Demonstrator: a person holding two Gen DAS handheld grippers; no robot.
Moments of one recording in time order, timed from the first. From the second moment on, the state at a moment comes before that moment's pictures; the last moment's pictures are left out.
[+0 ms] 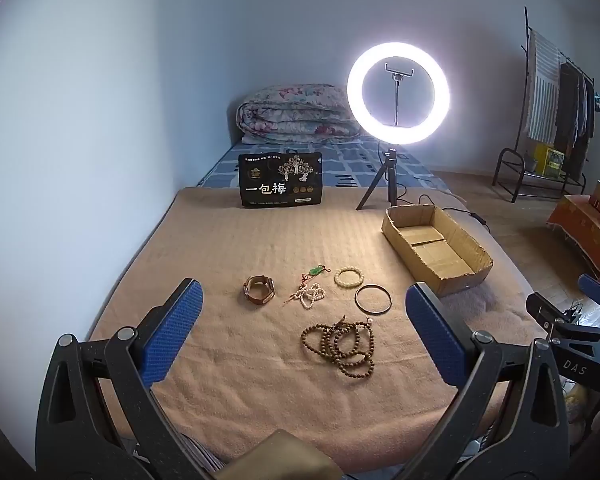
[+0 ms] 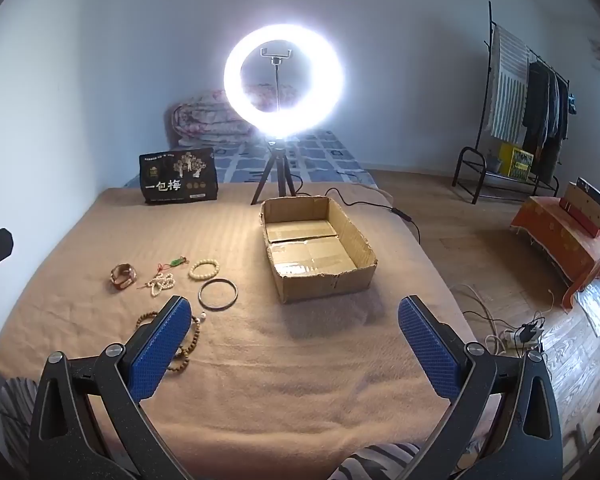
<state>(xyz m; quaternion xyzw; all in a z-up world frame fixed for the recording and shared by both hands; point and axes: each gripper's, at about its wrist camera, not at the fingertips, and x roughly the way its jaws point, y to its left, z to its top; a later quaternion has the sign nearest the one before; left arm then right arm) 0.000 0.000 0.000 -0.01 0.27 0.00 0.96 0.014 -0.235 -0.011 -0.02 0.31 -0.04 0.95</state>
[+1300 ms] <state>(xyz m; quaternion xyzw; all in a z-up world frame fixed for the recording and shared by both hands) 0.002 0.001 0.002 -0.01 0.27 0.00 0.96 0.018 -0.222 -0.016 -0.04 0.31 -0.03 0.95</state>
